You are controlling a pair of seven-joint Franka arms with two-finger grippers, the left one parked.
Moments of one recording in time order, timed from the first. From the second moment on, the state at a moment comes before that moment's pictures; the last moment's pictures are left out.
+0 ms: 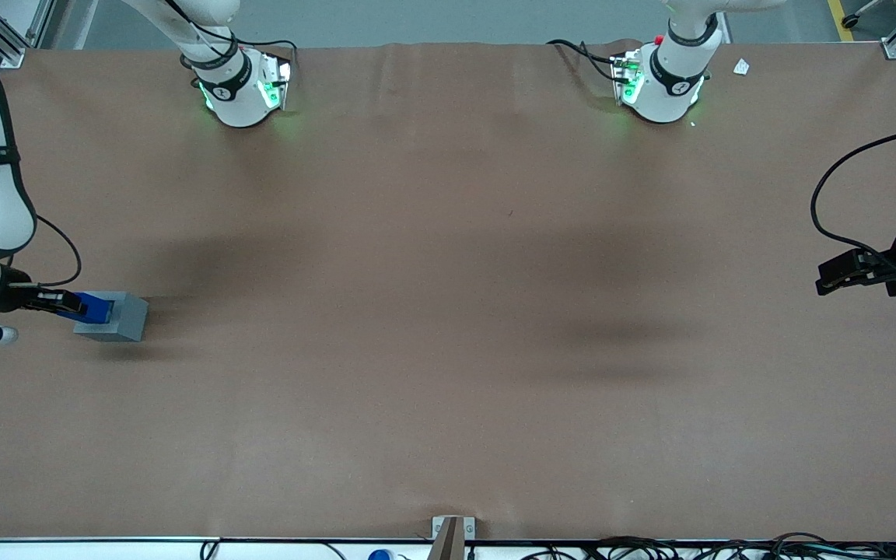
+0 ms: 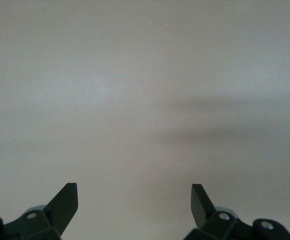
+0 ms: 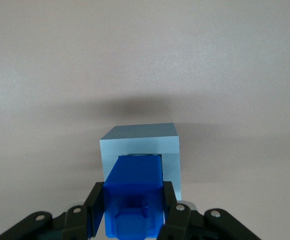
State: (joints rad) arm -0.32 0.38 -0.03 -1.84 0.06 2.16 -0.31
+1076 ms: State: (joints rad) arm -0.32 0.39 -0.03 -1.85 0.06 2.18 -0.31
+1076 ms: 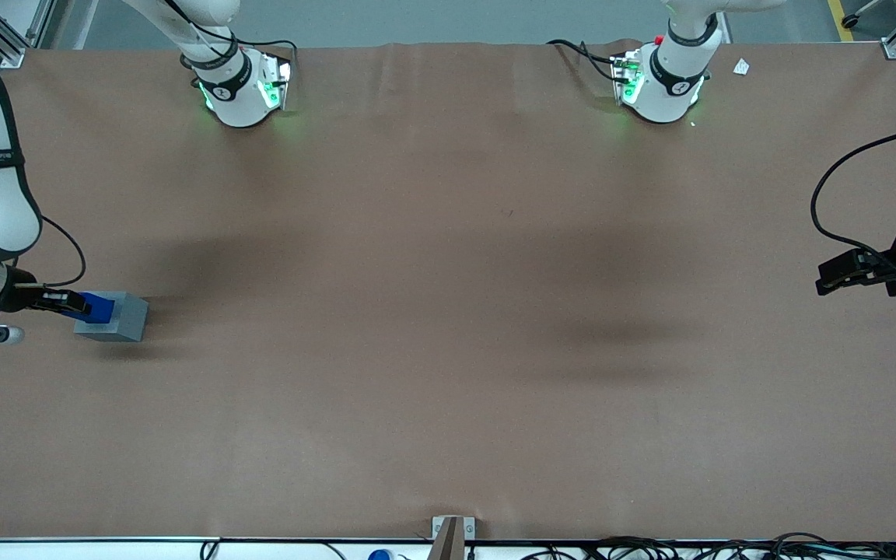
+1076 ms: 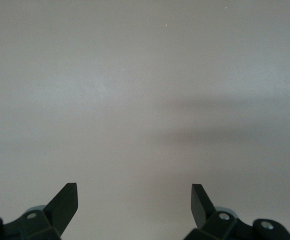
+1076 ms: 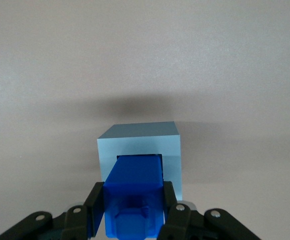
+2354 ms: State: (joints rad) arm -0.32 0.41 -0.02 -1.84 0.06 2.19 -0.32
